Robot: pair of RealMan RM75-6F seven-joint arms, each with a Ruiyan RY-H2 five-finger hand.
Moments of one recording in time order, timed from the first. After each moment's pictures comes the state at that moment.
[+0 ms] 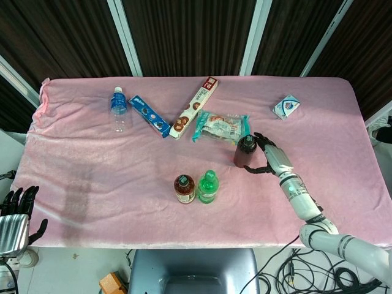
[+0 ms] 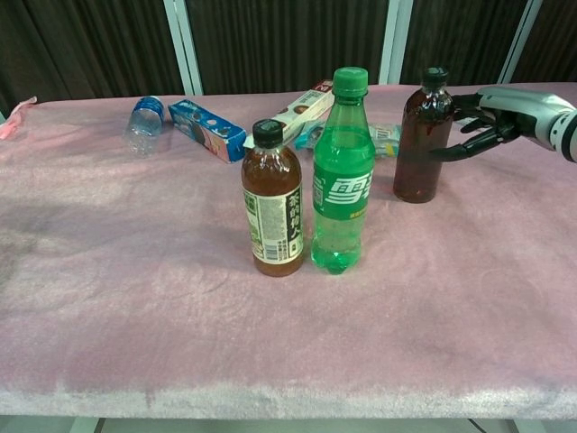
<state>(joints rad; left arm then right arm) -0.07 -1.30 -0.01 -1.40 1.46 1.57 0.09 0.67 -1.48 0.27 -1.23 -1.15 0.75 0.30</state>
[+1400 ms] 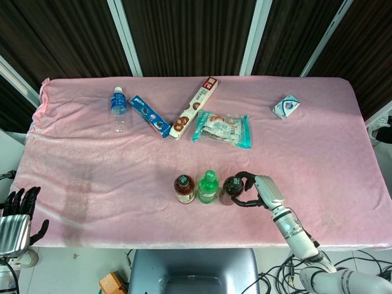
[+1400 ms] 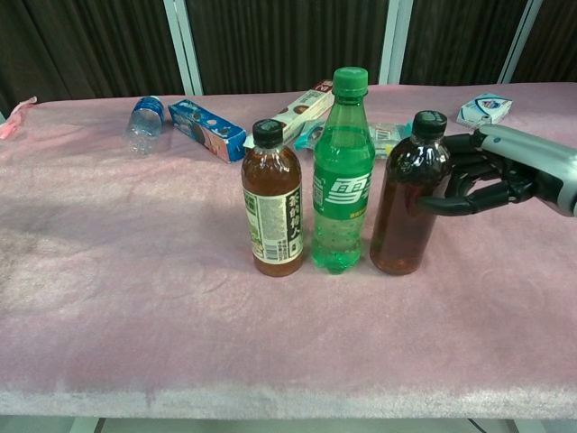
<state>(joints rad) -0.06 -1.30 -0.03 -1.41 1.48 1.54 0.09 0.50 -1.52 0.11 -1.45 -1.41 1.08 0.36</state>
